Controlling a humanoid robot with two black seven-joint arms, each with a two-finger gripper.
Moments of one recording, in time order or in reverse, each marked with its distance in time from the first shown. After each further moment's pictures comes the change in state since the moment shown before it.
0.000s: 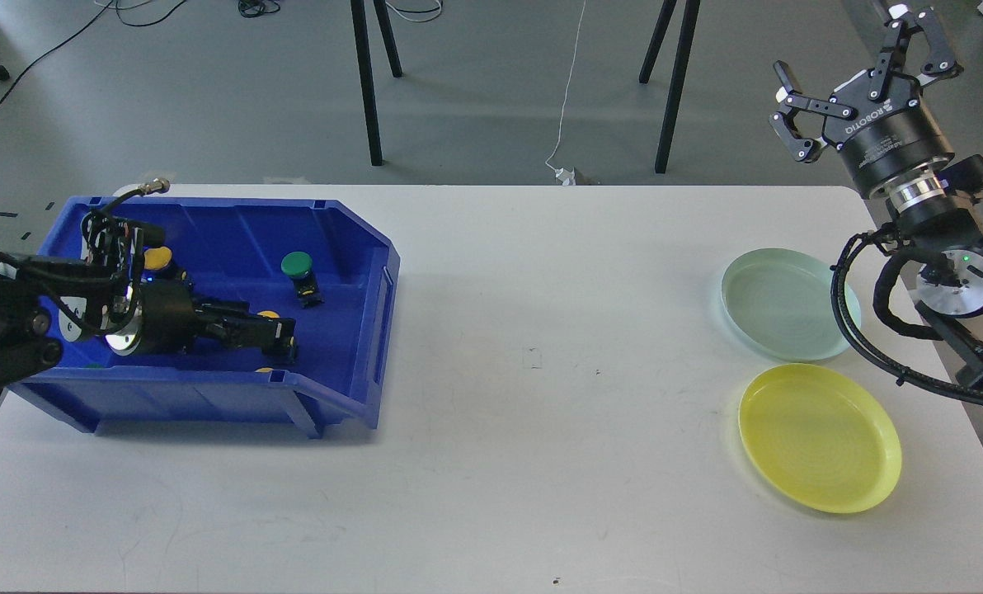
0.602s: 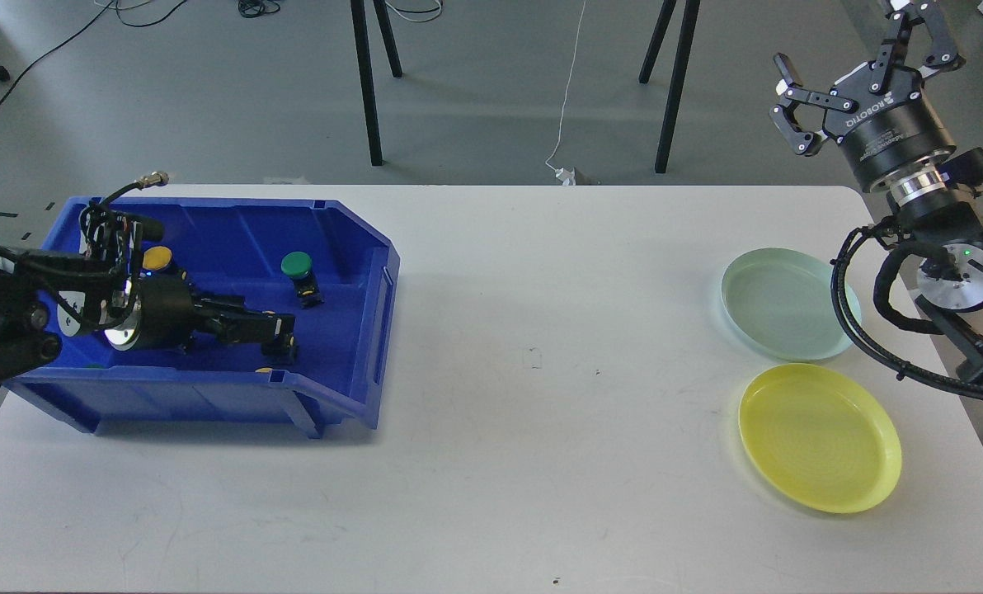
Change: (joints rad) left arm -0.007 0.002 0.004 -0.001 0.000 -0.003 0.000; right arm 0.014 -0.001 0.000 0.002 0.000 0.000 0.000
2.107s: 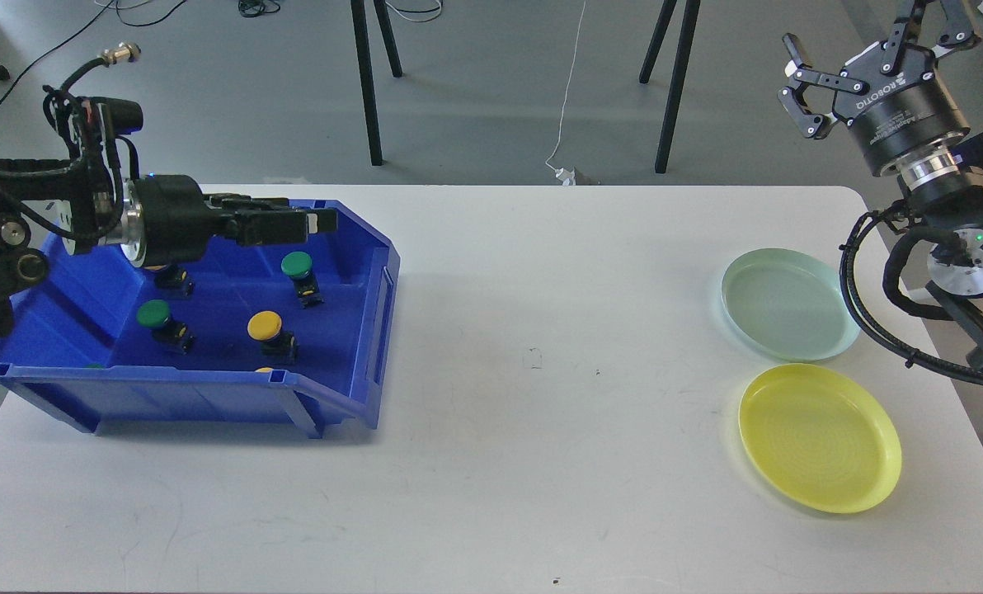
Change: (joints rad) left arm -0.146 0.107 -0.114 -0.200 -0.038 -0.048 0.000; right arm 0.032 -0.016 -0.008 -0.001 -0.002 0.000 0.000
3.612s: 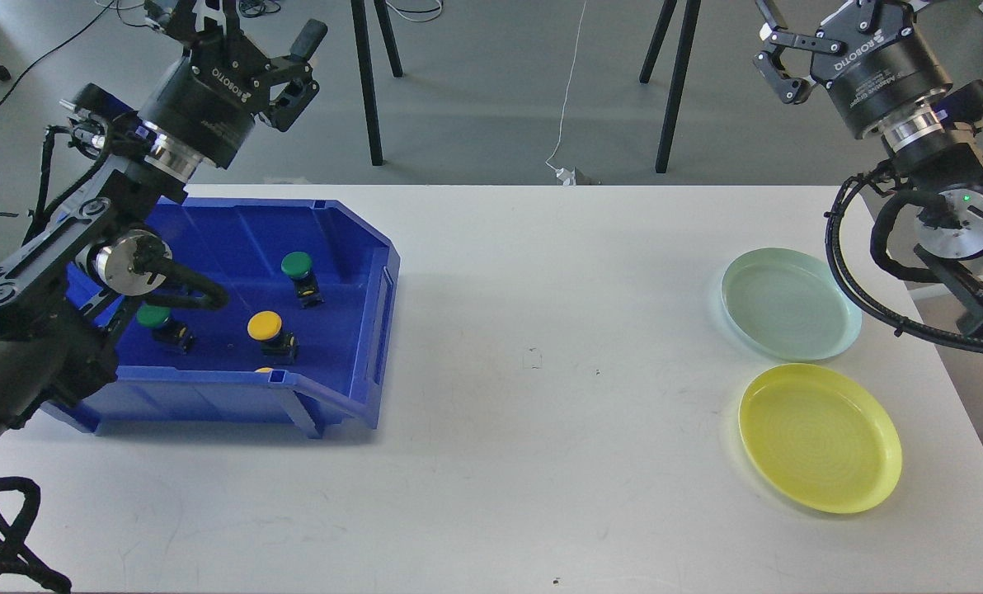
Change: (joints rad) left arm 0.539 -0.458 -1.186 0.221 -0.688 -0.175 0.000; right arm 0.112 0.019 -0.066 -0.012 0.000 0.000 -0.011
